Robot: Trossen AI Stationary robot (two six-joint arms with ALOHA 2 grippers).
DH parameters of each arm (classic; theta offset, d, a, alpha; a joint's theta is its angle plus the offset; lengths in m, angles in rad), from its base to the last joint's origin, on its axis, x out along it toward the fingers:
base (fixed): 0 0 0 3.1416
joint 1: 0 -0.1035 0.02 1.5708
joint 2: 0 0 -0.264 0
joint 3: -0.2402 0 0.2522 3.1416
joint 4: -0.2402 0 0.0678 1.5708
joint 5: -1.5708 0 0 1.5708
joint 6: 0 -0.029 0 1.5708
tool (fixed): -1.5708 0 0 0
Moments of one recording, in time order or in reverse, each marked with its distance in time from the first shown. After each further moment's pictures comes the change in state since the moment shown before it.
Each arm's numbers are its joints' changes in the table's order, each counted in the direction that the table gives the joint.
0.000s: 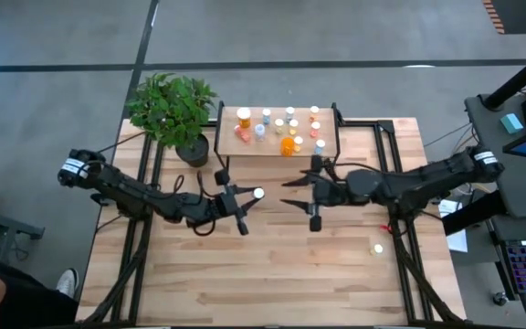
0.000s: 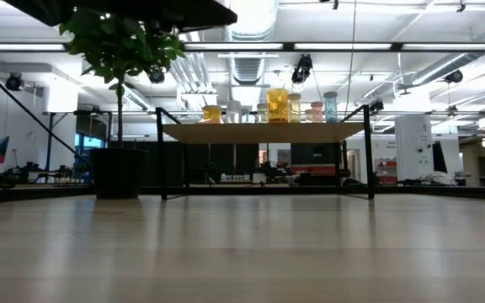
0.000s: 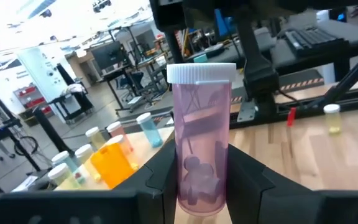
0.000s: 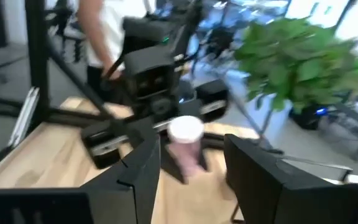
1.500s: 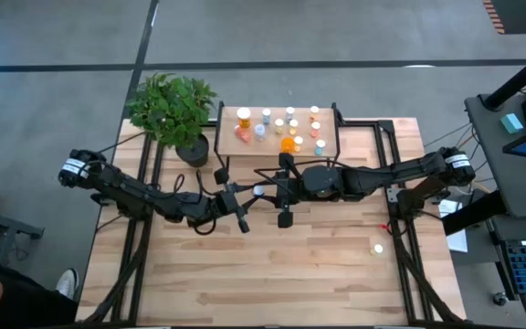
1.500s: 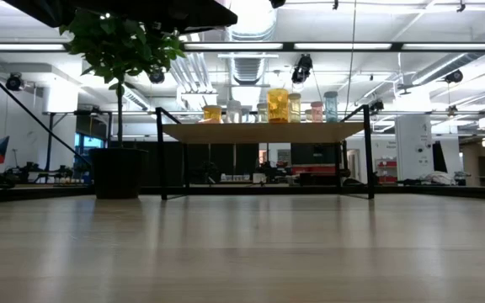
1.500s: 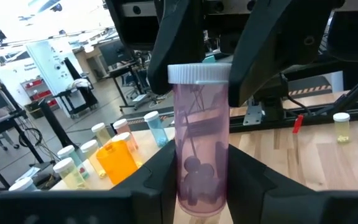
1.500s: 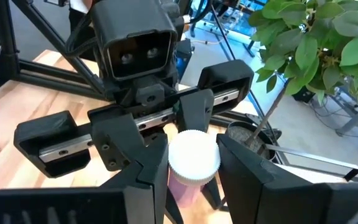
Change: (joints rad) left arm -0.010 0.006 -0.002 0.023 -0.022 0.034; right arm 0.077 0.306 -0.363 -0.282 -0.054 0.049
